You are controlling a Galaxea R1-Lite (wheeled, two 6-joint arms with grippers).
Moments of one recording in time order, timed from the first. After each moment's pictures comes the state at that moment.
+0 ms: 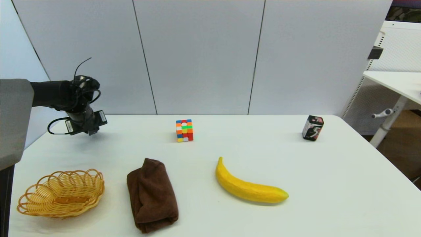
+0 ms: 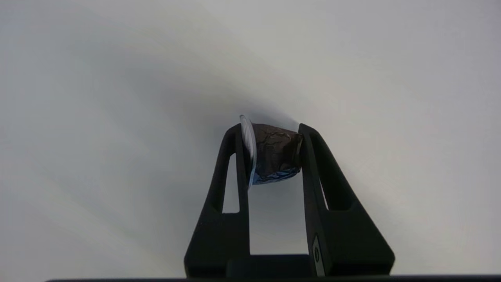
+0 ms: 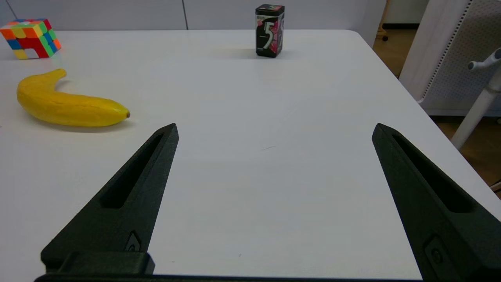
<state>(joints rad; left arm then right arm) 0.13 2.32 -1.97 0.58 0.28 -0.39 0.01 0.00 0.00 -0.04 0.00 0.00</state>
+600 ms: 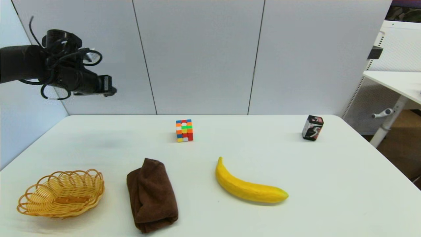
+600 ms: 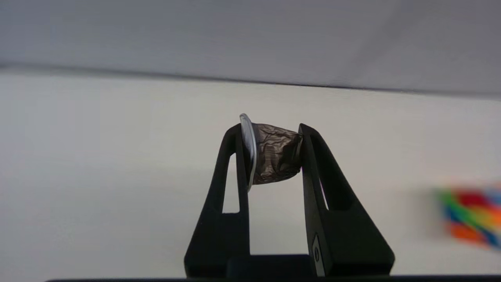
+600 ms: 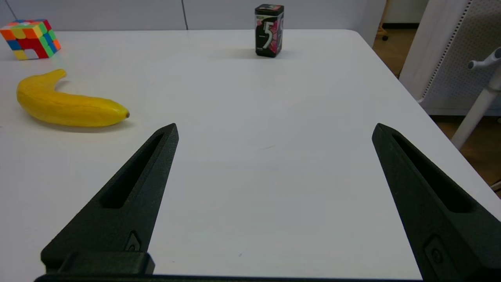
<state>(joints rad) 0.07 2.09 -1.97 0.46 -0.17 0.02 0.01 0.00 0.00 -0.04 0.00 0.00</state>
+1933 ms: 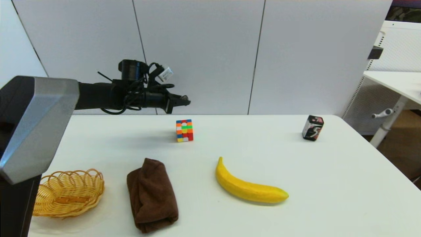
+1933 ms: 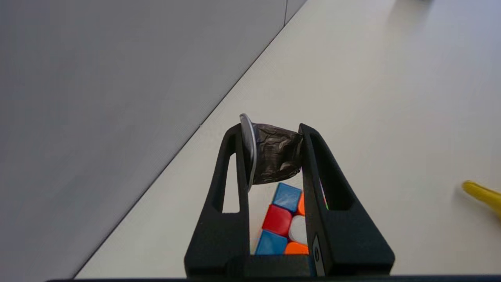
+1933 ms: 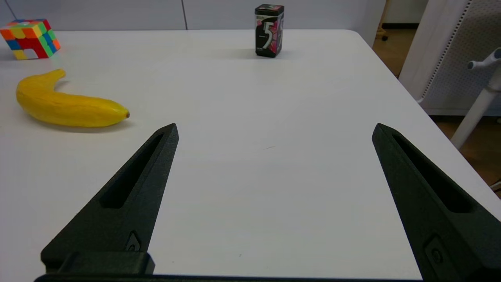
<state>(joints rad) -0.22 2.29 -1.87 0.00 -0.77 0.39 0.01 0.00 0.00 -0.04 0.00 0.00</state>
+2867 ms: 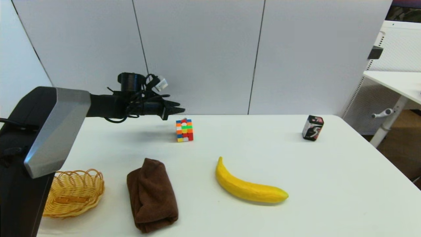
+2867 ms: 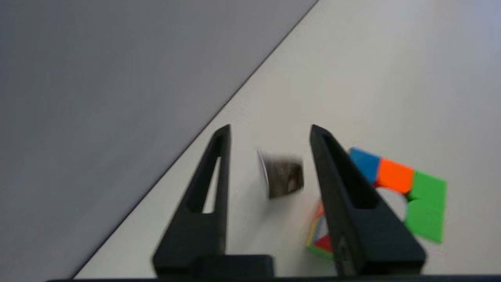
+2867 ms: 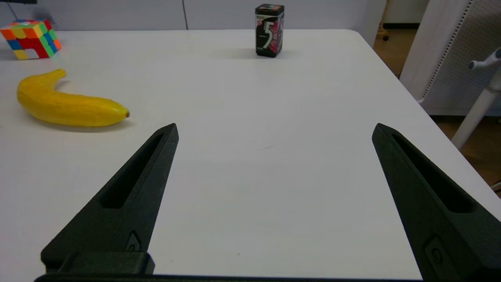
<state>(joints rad) -0.16 2.39 -1.89 -0.08 -0.77 0.40 0.01 0.00 0.00 -0.04 0.00 0.00</state>
